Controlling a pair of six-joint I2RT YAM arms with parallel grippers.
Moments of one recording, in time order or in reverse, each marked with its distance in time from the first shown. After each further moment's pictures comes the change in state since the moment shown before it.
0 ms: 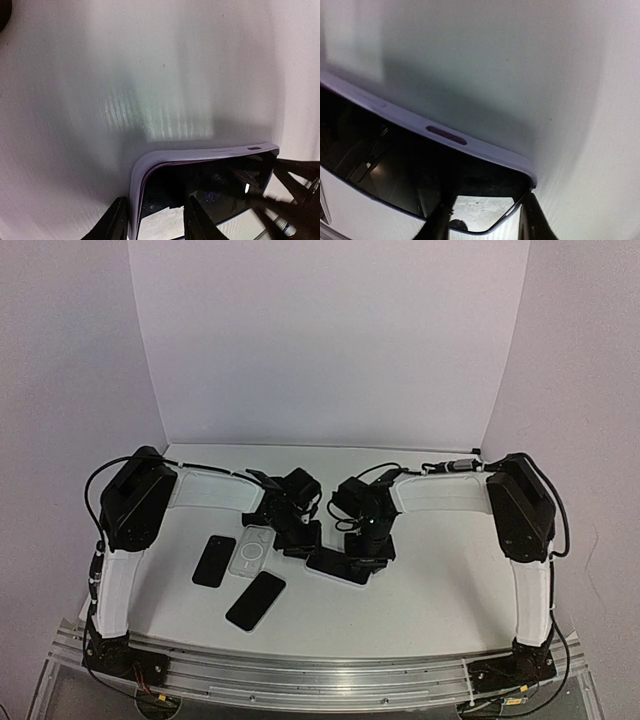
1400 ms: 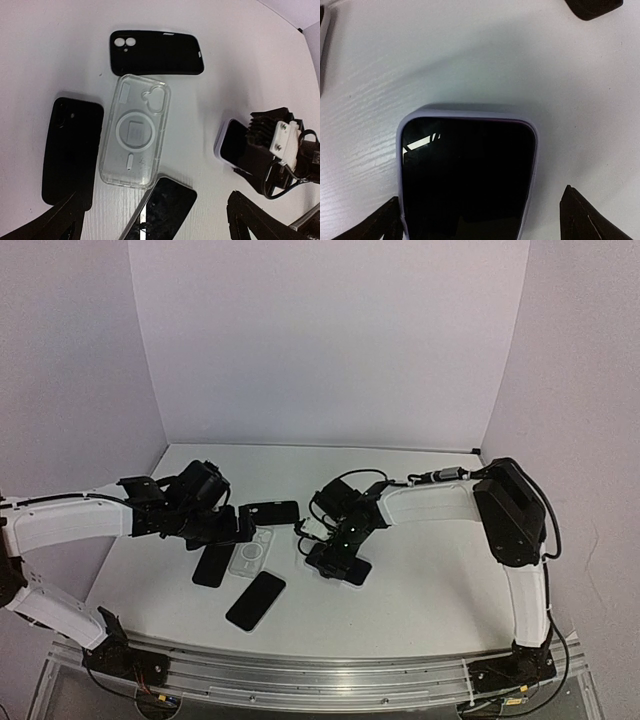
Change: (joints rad) left arm 0.015 -0.854 -0.605 -0.015 -0.455 -0.126; right arm 0.061 0.039 -0.002 0.334 0.087 -1.075
